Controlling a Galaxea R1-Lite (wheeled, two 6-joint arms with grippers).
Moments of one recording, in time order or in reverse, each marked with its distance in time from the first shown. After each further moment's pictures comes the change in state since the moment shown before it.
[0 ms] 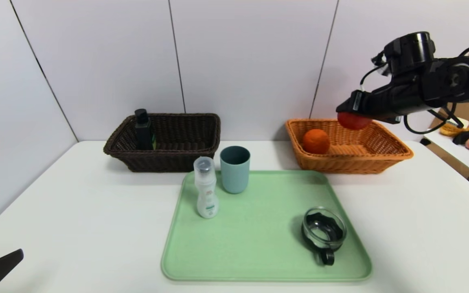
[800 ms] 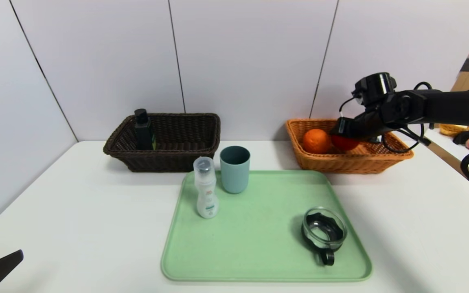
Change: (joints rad) left arm 0.000 -0.001 0.001 0.003 0.000 0.000; right arm -0.039 0.252 -0.120 0.008 -0.046 -0.007
